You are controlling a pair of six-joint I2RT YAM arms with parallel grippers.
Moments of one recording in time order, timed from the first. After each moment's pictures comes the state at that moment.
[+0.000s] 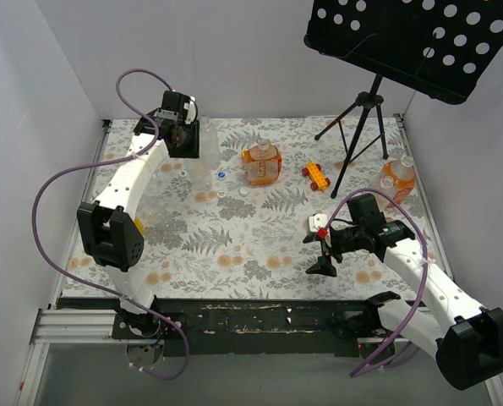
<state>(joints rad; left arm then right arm) -0.28 1.78 1.80 -0.90 -0.09 -0.19 0.39 0.96 0.66 -0.71 -0.95 -0.95</state>
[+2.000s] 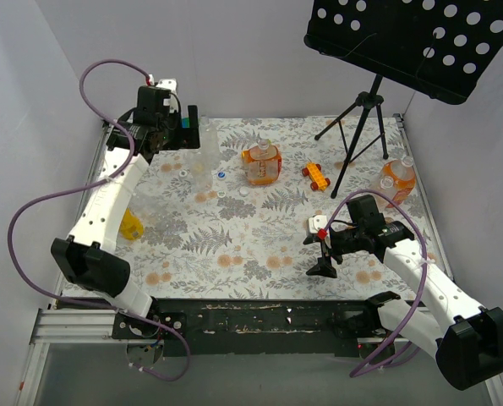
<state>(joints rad) -0.28 1.59 1.79 -0.88 -0.15 -0.20 0.39 0.96 0.64 -0.71 -0.95 -0.95</state>
